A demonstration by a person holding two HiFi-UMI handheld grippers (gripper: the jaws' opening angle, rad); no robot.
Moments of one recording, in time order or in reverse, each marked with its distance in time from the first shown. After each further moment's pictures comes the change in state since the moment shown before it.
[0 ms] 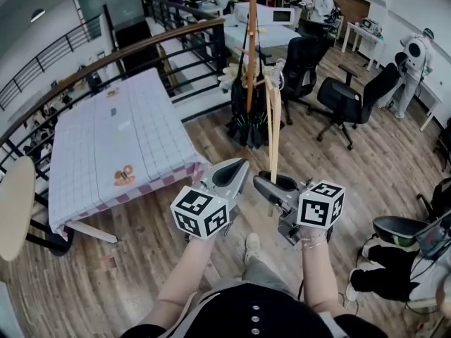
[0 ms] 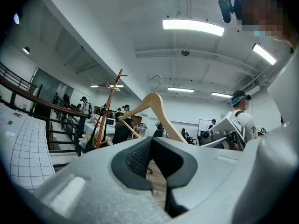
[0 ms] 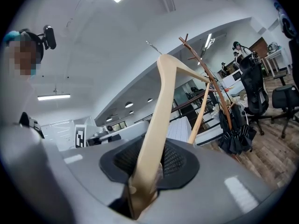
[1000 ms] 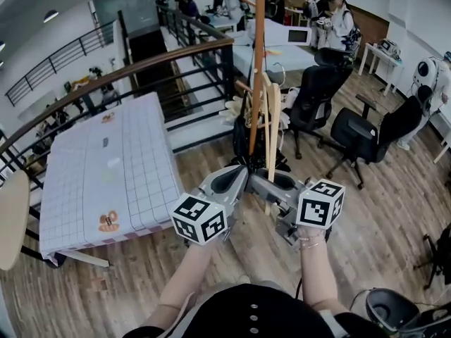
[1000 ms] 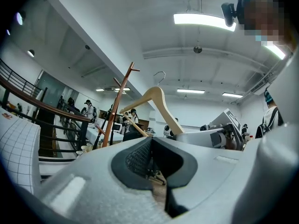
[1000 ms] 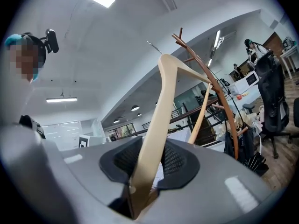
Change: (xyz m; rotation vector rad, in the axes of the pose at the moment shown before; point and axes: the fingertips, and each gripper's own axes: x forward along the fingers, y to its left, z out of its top) left arm 0.193 0.149 0.036 0.002 -0.051 0.071; right arm 0.102 -0.182 0.153 -0.058 -0.030 0.131
